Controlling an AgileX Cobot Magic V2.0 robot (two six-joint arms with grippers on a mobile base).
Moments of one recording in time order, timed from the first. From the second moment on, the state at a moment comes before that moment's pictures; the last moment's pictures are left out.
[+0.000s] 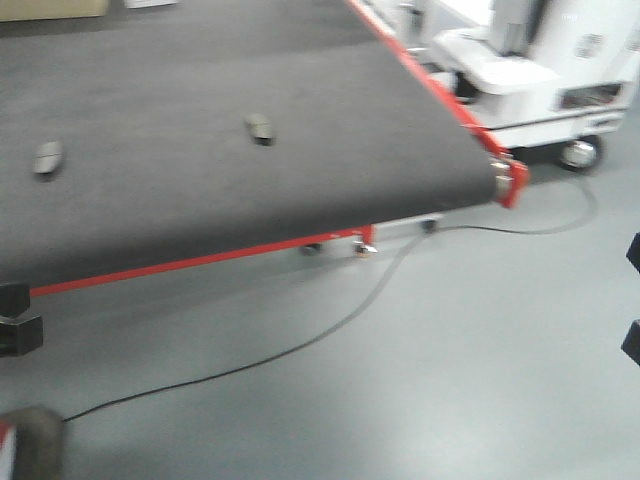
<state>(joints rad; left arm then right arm) -0.21 0.83 -0.66 -0.09 0.55 -0.12 0.21 0.58 -0.55 0.09 0.25 -0.01</state>
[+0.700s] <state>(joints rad) -0.21 0.83 -0.66 -0.09 0.55 -0.12 0.21 0.58 -0.55 0.09 0.25 -0.01</state>
